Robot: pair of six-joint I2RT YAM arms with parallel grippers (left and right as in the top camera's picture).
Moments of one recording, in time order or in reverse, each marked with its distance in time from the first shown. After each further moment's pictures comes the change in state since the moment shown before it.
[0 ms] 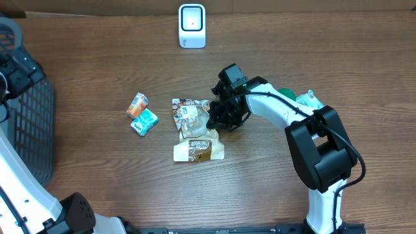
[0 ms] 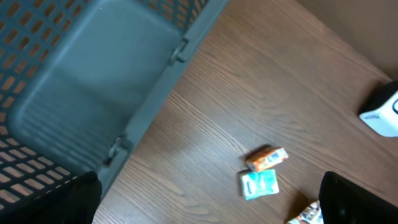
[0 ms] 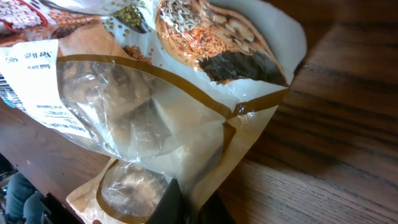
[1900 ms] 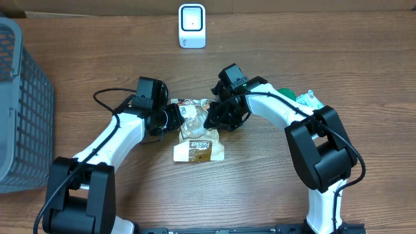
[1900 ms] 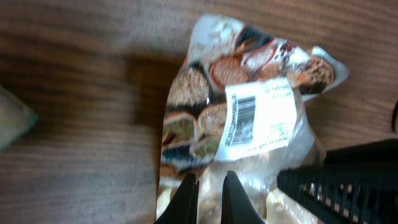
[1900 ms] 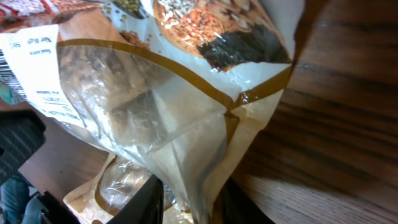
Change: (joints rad) left arm -0.710 0.011 -1.294 1.140 0.286 -0.291; right arm 0.000 0.000 0.000 0.000 -0.002 -0.013
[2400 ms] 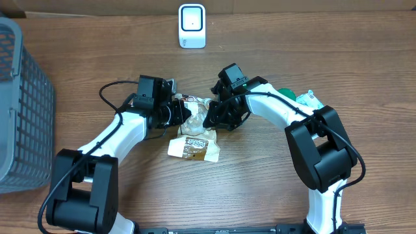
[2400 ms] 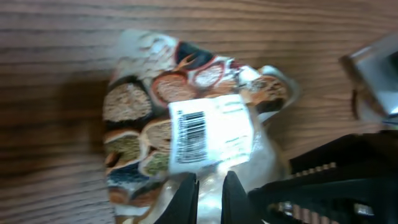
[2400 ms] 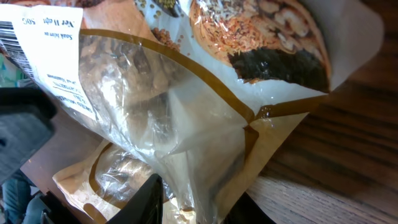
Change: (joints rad) left arm 0.000 0.045 -0.008 0.151 0.109 0.120; right arm 0.000 0.000 0.000 0.011 -0.006 0.000
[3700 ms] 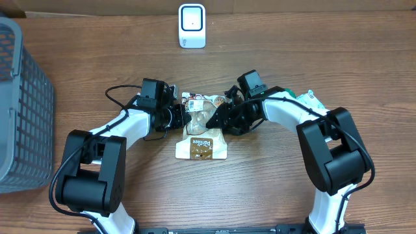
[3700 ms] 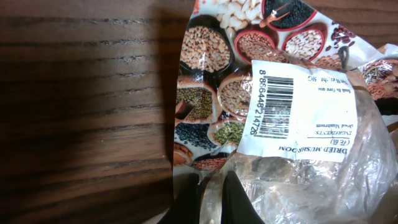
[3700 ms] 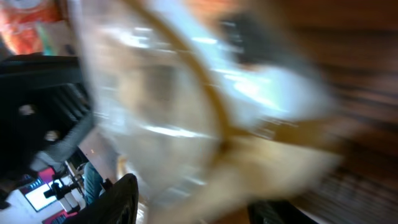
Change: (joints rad) left arm 0.010 0.136 0.001 0.053 0.016 0.029; right arm -0.083 -0.062 -0.204 0.219 -0.210 0.105
